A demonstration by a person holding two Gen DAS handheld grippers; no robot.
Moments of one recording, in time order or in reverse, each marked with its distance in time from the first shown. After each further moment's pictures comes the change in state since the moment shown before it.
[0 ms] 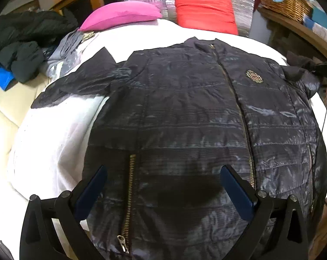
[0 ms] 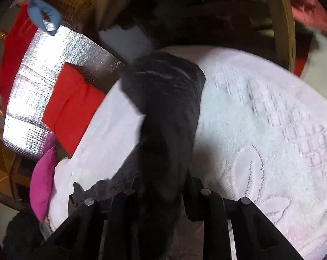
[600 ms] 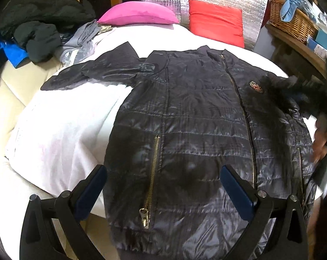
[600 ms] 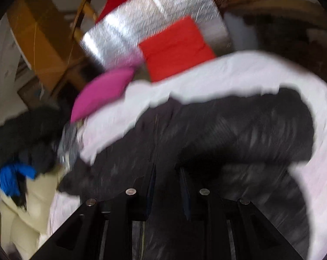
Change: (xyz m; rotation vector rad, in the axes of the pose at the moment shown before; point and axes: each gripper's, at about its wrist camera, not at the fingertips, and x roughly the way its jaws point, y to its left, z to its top) left arm -0.034 0.041 -0.030 -0.093 -0.021 -0.046; right arm -0.055 0.156 -0.237 -0.490 0.200 0.282
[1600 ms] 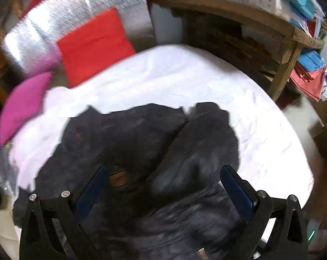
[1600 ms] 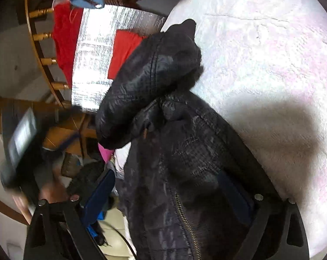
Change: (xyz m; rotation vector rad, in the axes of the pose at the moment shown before) left arm 0.058 -0.378 0.183 0.575 0.069 -0.196; right arm -0.058 -0.203 -0.080 0.585 -0.044 0.309
